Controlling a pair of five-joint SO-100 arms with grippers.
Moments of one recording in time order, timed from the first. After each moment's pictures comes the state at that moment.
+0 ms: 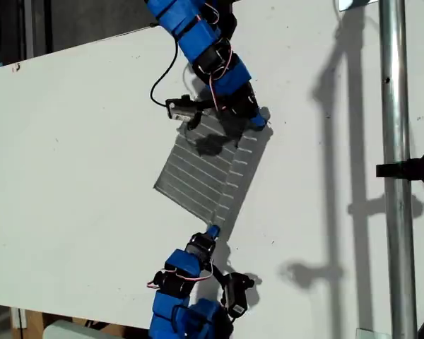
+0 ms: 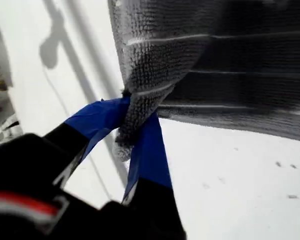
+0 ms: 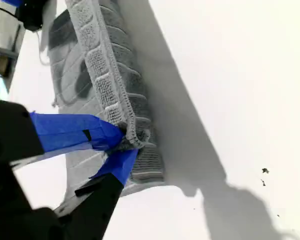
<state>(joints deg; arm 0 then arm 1) 1.5 108.8 116.4 55.8 -68.9 -30.0 112.4 122.2 50.3 100.0</state>
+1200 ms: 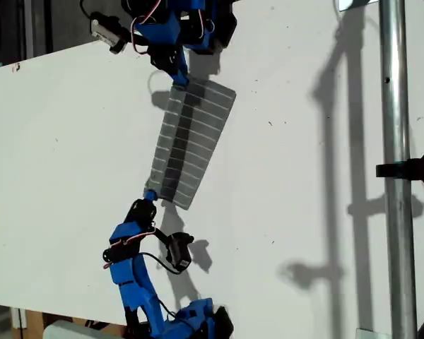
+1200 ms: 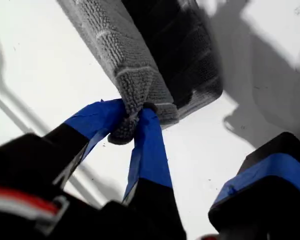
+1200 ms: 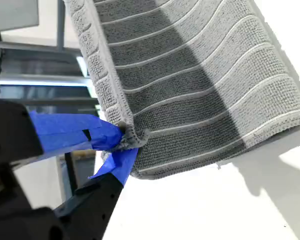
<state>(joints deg) -27.0 81.1 79.5 55.6 -34.4 11.2 157.5 130.1 96.4 86.8</state>
